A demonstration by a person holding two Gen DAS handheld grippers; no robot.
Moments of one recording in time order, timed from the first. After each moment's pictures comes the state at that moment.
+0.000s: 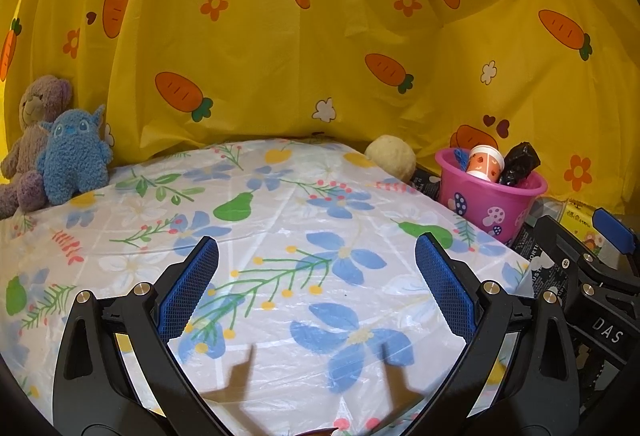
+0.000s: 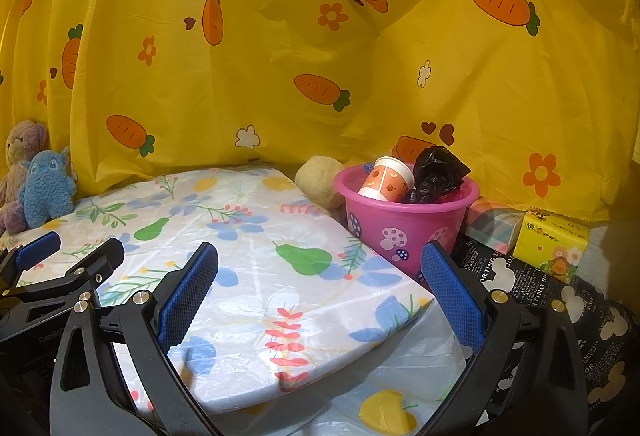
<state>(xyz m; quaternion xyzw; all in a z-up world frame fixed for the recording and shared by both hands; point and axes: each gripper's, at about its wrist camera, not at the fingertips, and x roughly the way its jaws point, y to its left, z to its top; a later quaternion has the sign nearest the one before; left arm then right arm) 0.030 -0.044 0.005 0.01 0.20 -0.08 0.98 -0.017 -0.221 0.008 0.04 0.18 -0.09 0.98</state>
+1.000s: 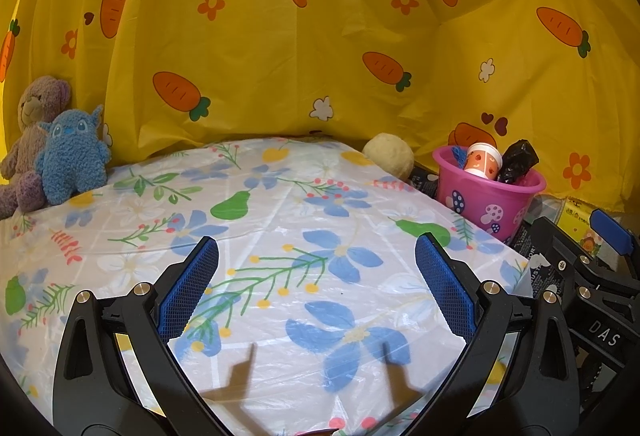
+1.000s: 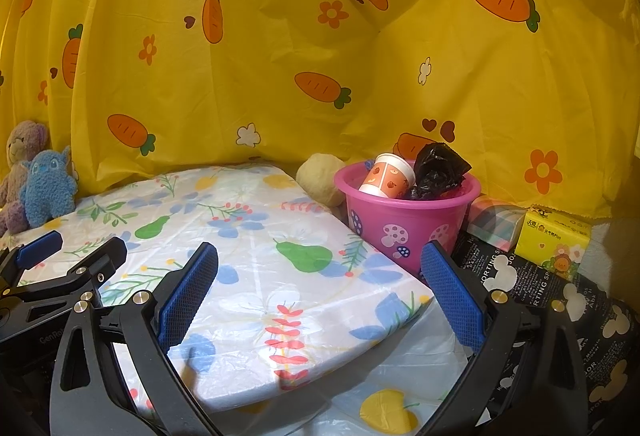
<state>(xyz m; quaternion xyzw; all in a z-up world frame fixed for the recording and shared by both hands) 0.029 -0.047 0.006 0.01 0.20 -0.08 0.98 -0.016 -0.220 0.008 0.04 0.18 -0.09 0.98</state>
